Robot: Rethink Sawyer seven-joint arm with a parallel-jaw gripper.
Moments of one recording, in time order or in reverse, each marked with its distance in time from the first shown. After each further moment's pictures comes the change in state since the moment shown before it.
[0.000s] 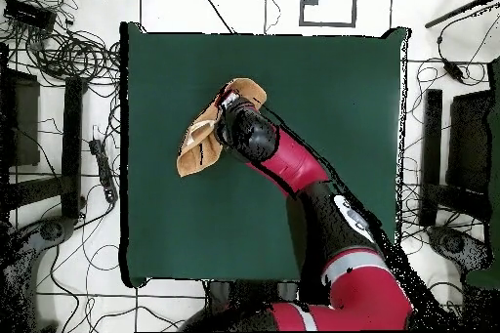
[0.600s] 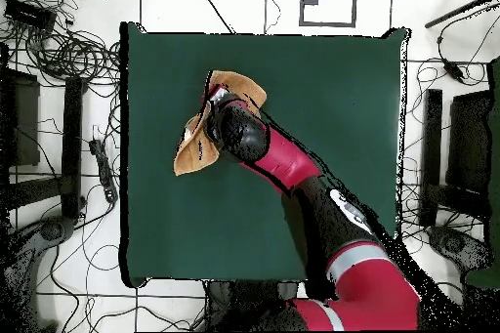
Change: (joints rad) arm -0.051 0.001 0.115 0.019 -0.067 -0.085 0.000
